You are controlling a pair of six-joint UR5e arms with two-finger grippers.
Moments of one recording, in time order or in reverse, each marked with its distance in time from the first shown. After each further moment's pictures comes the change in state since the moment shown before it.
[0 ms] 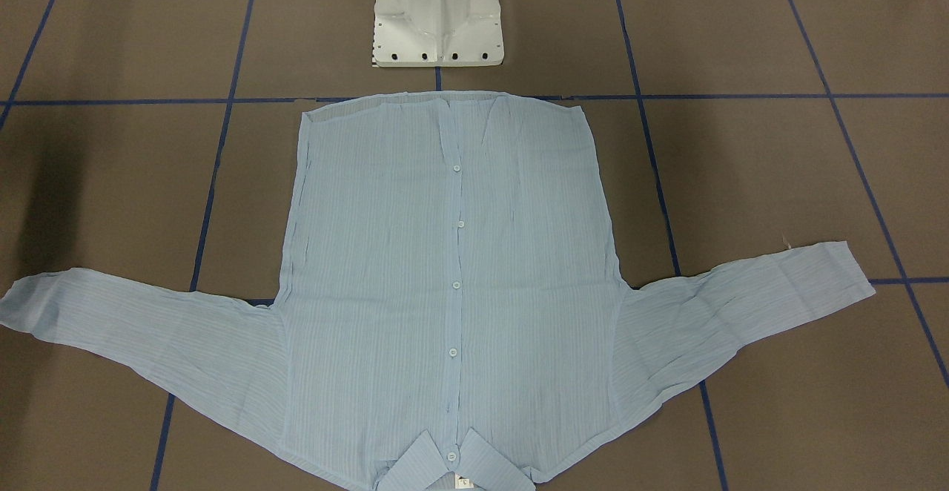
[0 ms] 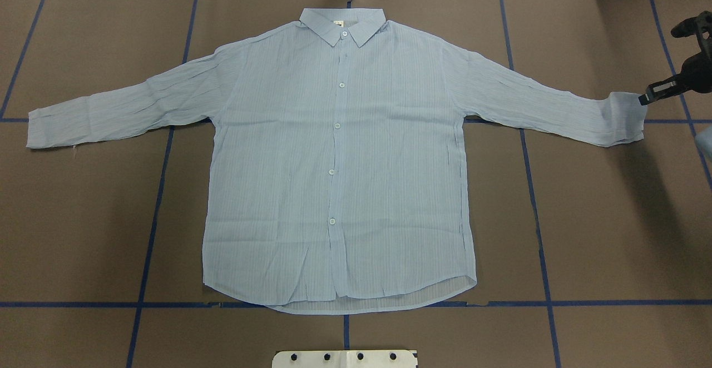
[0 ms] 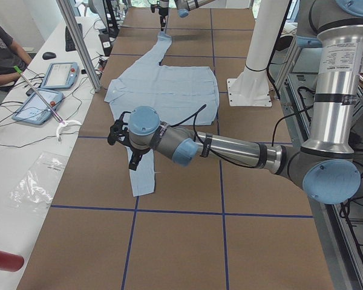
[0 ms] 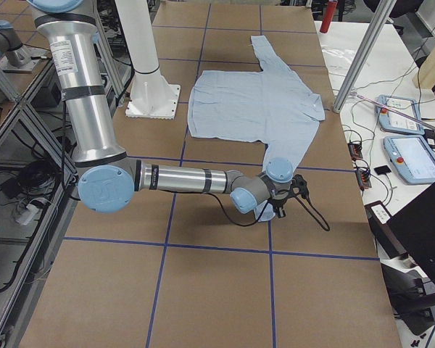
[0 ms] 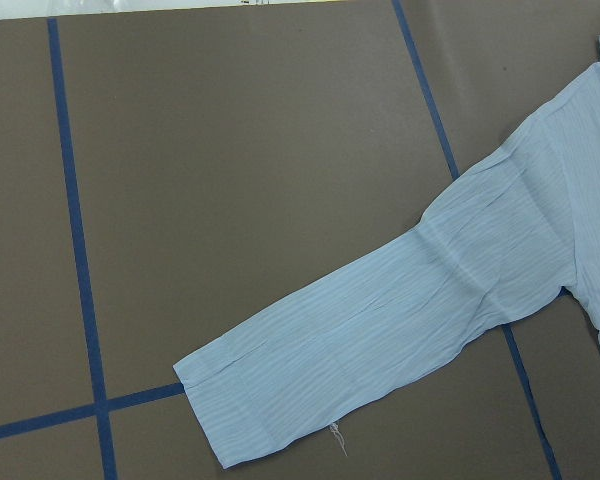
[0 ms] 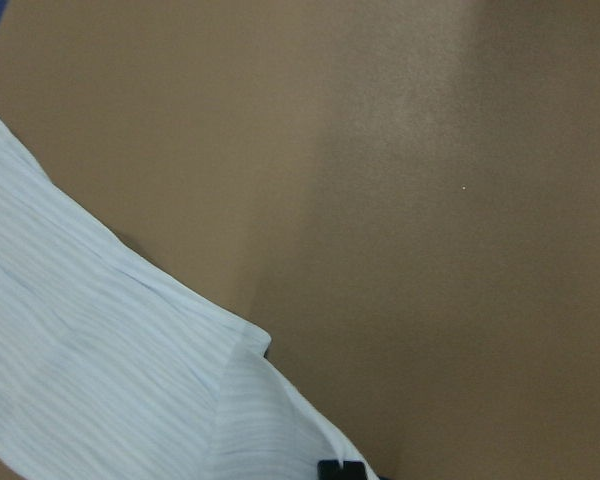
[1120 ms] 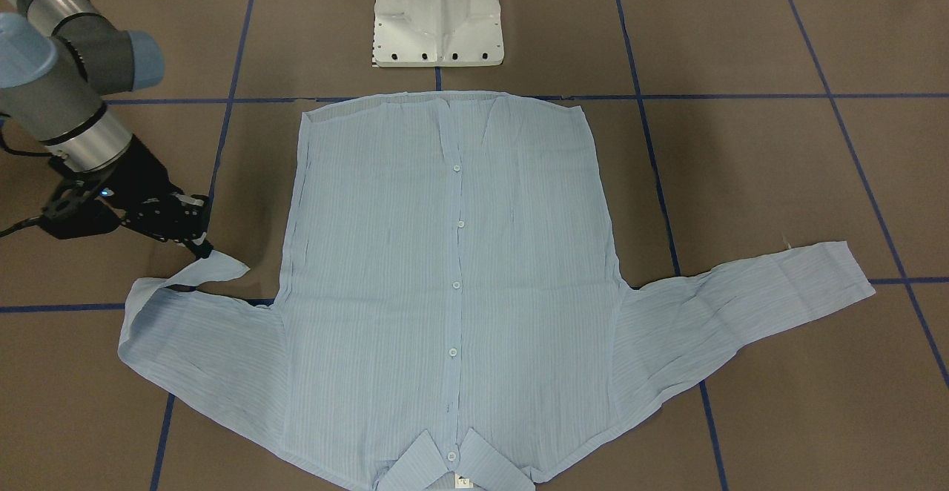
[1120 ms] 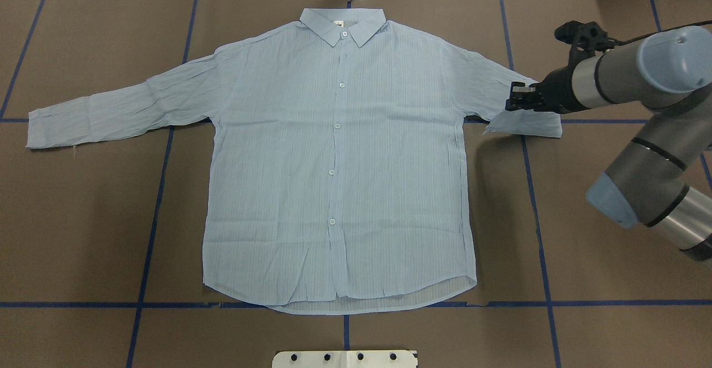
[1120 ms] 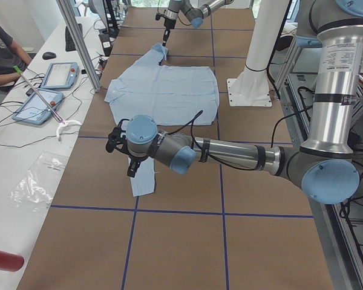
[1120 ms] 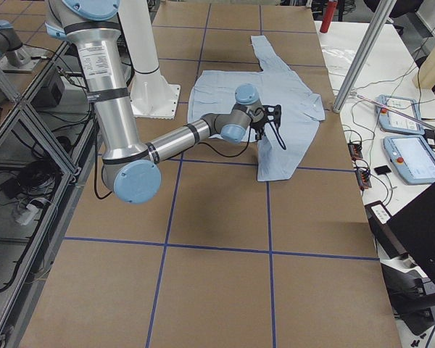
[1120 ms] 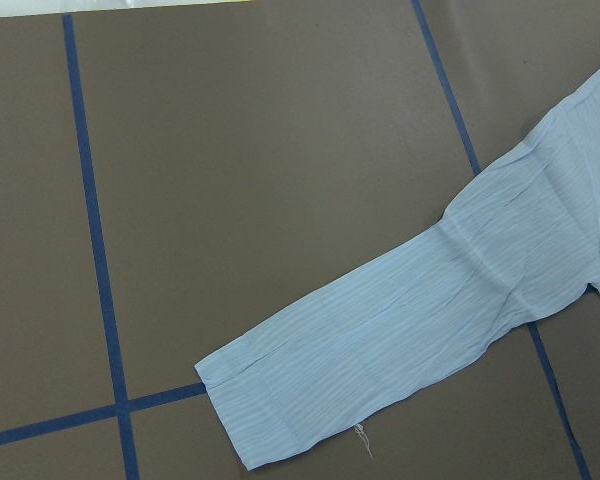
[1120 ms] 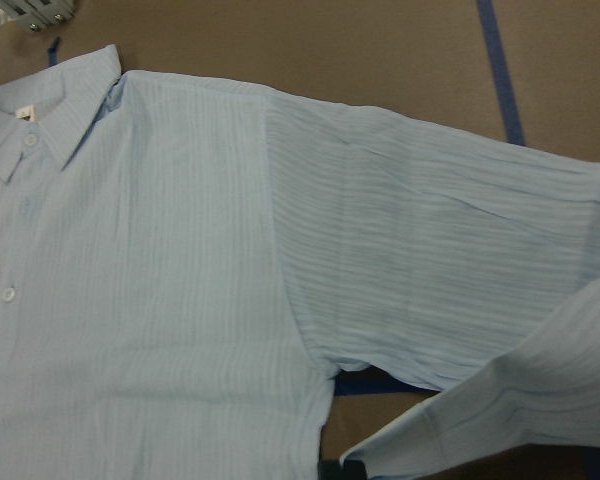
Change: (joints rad) left arm 0.000 -0.010 0.077 -0.047 0.010 0.009; right arm -0.402 0.083 0.412 -0.005 -0.357 0.870
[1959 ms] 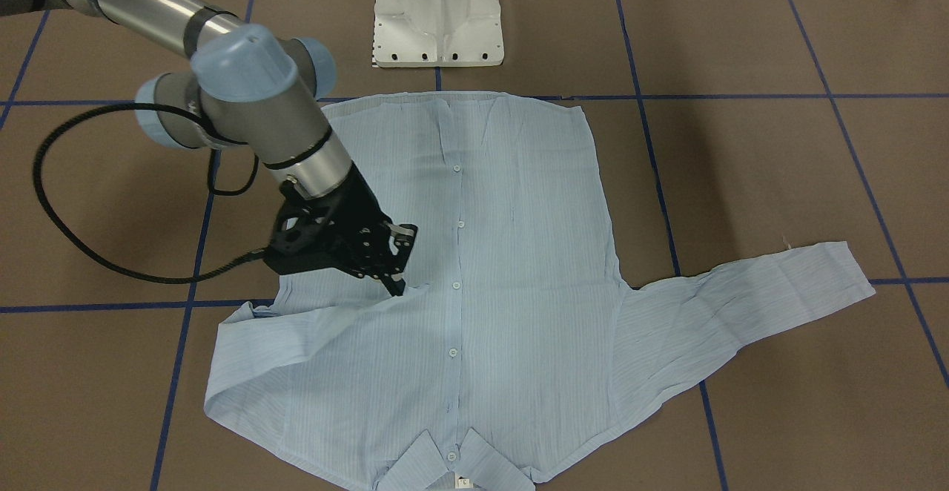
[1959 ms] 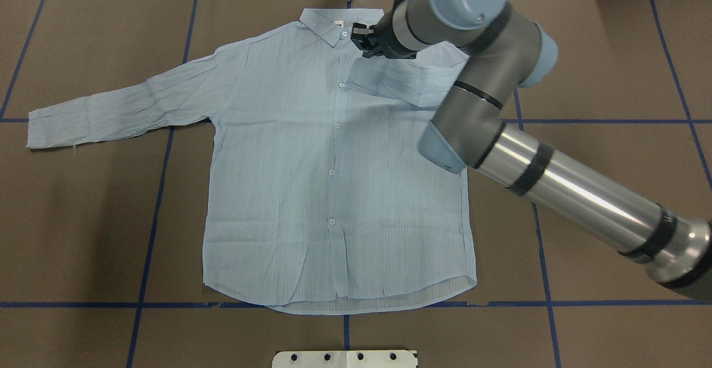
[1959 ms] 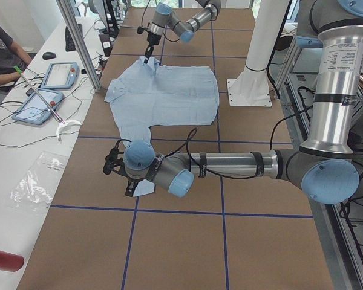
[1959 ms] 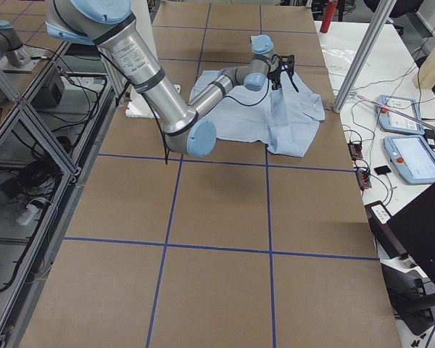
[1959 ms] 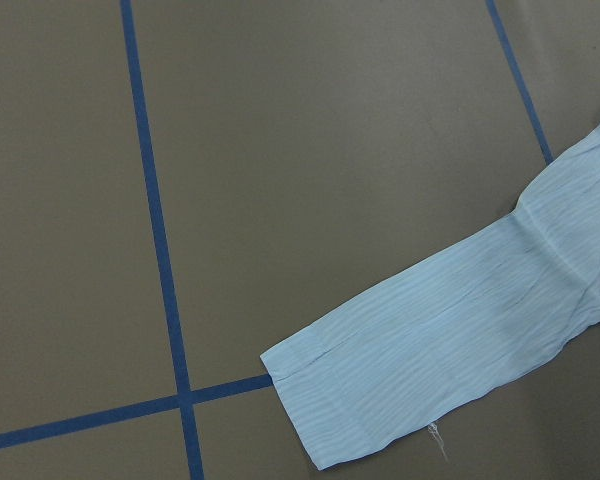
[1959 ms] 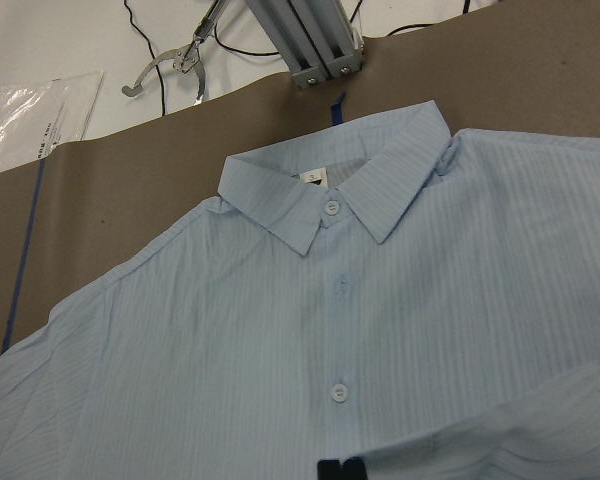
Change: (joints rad) left arm -0.024 -0.006 0.157 -0.129 0.000 0.003; right arm -0.084 0.601 -0.398 -0.120 -0.106 0.055
